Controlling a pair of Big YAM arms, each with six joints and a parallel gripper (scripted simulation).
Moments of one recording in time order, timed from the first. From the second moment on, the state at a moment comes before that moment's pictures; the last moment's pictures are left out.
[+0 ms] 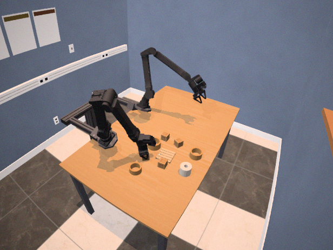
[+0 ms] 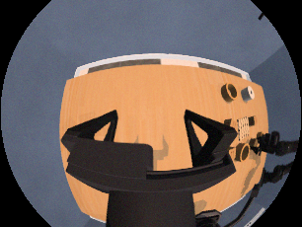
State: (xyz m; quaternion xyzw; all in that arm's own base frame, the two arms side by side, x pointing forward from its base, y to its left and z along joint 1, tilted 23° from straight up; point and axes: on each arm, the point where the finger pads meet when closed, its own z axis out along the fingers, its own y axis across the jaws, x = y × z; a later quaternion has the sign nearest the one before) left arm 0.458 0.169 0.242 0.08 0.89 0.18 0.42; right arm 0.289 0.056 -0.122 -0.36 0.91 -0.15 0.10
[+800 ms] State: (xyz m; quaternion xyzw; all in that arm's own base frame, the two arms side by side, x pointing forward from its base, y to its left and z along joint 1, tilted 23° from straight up) left arm 0.458 0.169 0.242 0.08 0.89 0.18 0.42; right arm 0.284 0.068 -0.097 -0.37 0.91 -0.15 0.10
